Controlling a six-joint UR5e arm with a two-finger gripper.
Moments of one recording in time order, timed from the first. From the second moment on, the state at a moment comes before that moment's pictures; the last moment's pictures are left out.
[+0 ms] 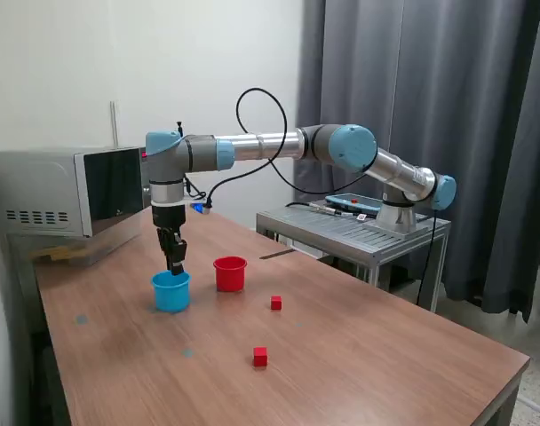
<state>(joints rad) -0.24 -0.38 0.42 -1.58 -1.59 -3.28</state>
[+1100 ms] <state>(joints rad) -0.27 -0.39 0.45 -1.58 -1.58 -3.24</state>
